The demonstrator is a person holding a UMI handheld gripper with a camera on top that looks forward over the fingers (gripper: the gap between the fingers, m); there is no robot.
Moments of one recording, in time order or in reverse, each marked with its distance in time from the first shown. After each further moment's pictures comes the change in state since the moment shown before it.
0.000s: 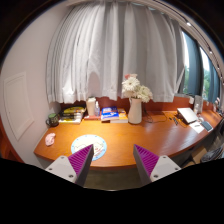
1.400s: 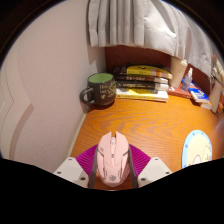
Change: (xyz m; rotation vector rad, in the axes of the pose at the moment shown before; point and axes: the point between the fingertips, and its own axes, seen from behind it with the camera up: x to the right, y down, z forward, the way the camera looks) arm -0.457 0.114 0.322 -0.347 -0.205 -0.075
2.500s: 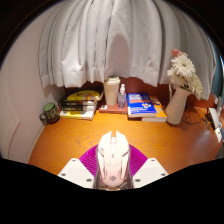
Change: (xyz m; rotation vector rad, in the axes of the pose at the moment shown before) arm 0.301 -0.052 -0.151 0.119 0.081 0.012
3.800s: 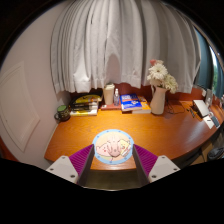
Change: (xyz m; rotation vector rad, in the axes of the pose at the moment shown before) arm -0.021 0.040 -0.179 0.041 0.058 0.078
